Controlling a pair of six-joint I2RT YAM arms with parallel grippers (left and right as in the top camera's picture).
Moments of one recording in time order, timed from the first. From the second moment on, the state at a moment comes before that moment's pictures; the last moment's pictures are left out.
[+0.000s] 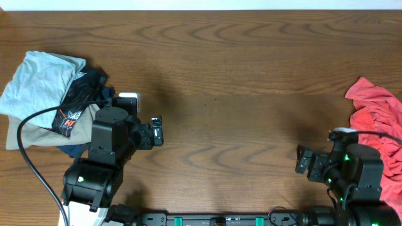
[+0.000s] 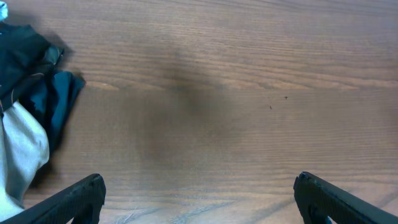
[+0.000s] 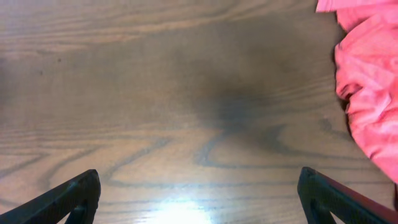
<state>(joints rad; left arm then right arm) -0.25 0.82 0.84 -0.76 -0.01 -0.22 0.00 0.49 0.72 -1.04 -0.02 0.18</state>
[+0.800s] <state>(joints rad) -0.25 0.82 0.84 -0.76 -0.01 -0.22 0.00 0.01 0.14 -0.24 -0.02 0.10</state>
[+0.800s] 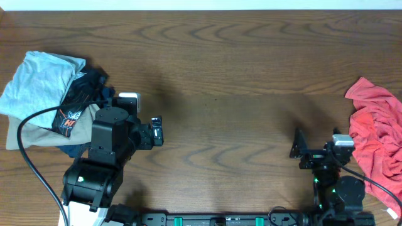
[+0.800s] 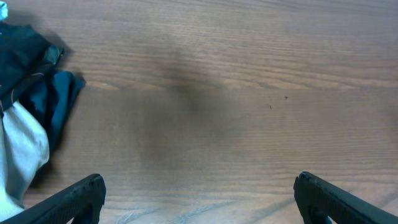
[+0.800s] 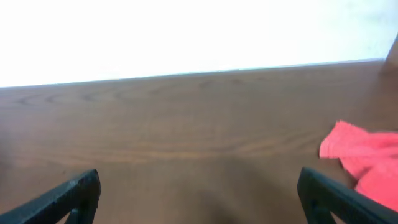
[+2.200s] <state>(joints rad) -0.25 0.82 0.84 -0.76 -0.01 -0.22 0.00 0.01 0.01 -0.07 -0.02 -0.03</state>
